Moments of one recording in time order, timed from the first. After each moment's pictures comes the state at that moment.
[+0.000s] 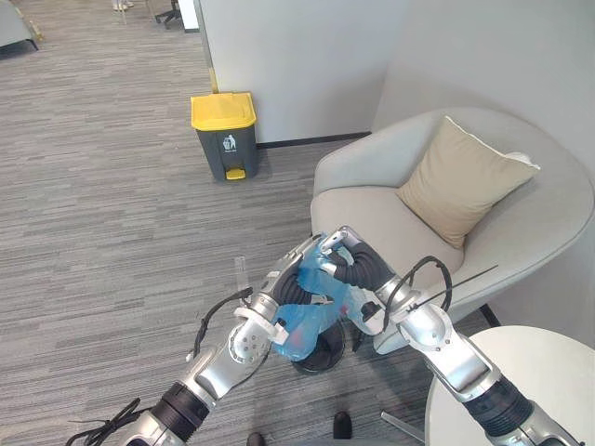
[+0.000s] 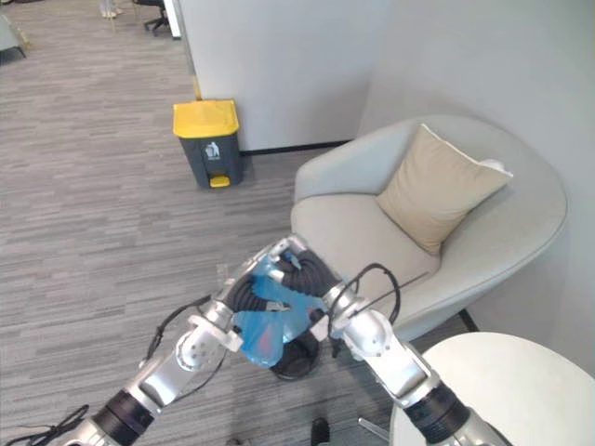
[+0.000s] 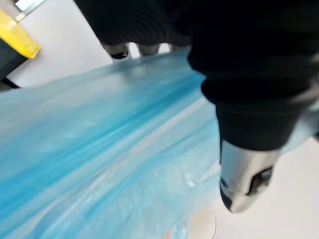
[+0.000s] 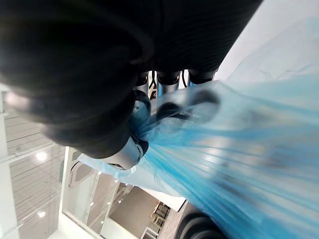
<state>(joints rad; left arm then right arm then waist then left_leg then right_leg) -0.18 0.38 -0.55 0.05 0.38 -0.20 0.19 -0.23 -0.52 0.52 -0.27 0.02 -0.23 -0.02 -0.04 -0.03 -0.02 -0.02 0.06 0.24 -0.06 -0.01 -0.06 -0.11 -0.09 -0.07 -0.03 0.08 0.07</state>
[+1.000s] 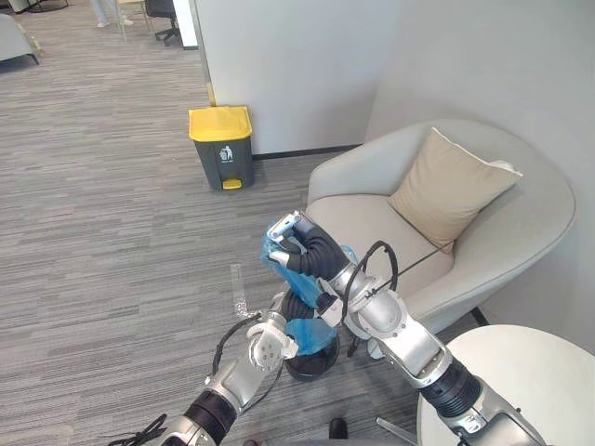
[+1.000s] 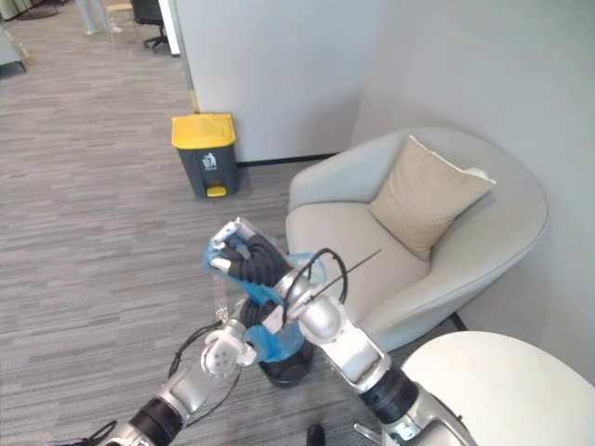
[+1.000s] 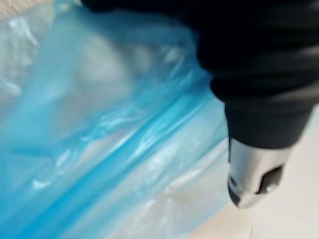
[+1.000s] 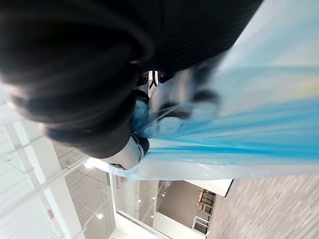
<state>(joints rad) -0.15 0.16 -0.49 0.38 0.39 -0.13 0.26 -0.35 -0.27 0.60 -0.26 0.13 -0.15 0.00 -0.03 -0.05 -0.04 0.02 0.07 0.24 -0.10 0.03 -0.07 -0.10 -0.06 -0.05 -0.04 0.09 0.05</state>
